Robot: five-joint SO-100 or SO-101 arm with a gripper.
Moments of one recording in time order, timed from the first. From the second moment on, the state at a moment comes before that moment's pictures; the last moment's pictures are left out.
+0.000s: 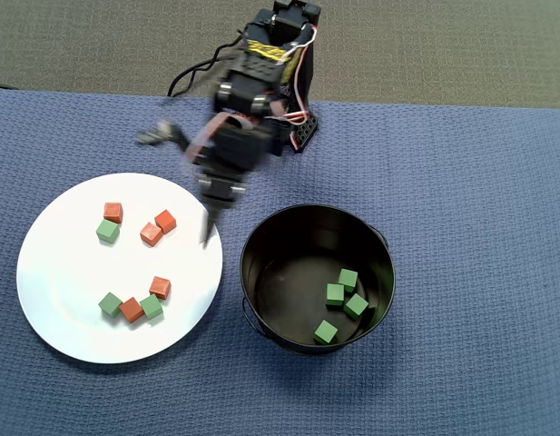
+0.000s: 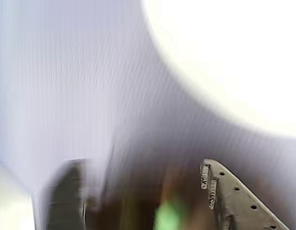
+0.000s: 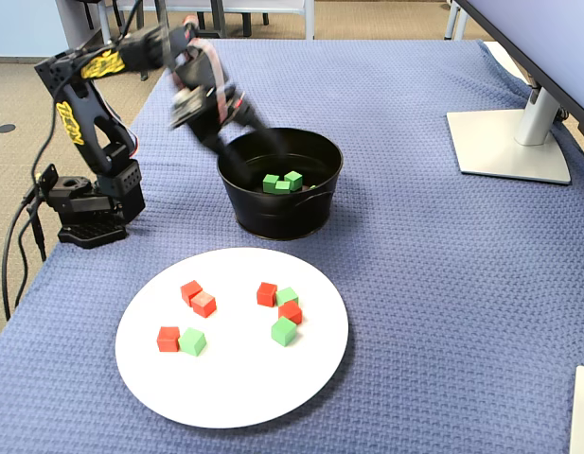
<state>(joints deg) 23.6 109.5 97.0 64.1 -23.3</state>
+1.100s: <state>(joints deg) 46.8 76.0 94.7 52.1 -34.3</state>
